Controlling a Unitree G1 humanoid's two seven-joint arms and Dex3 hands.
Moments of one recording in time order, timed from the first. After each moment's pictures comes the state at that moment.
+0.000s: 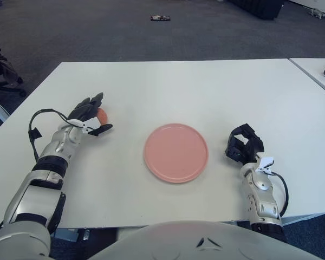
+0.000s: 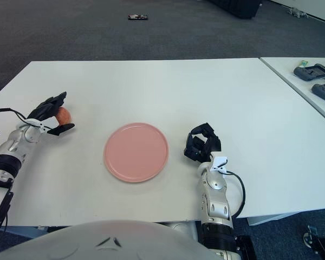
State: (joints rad) left arm -0.45 0.58 -0.18 0.87 0.55 -0.27 0.02; right arm 0.17 0.03 -0.12 0.02 0.05 -0.06 -0.11
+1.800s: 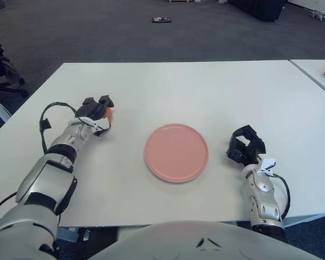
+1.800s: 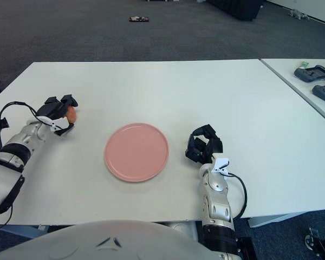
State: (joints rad) left arm -0.62 0.54 -0.44 1.18 0.65 -0.35 0.29; right arm 0.18 0.03 -0.13 0.02 0.05 -0.06 -0.11
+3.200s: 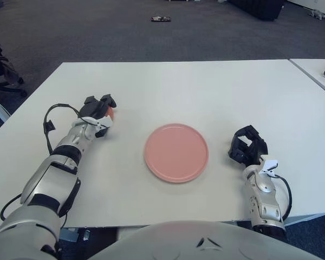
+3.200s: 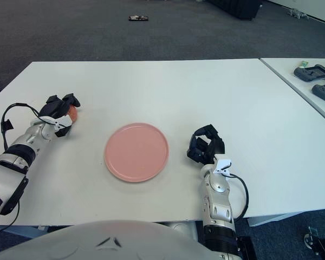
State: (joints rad) left arm -0.58 0.51 -0.36 1.05 0.51 -0.34 0.22; right arm 0.18 0.03 -0.15 0.03 0.07 -0.11 -0.10
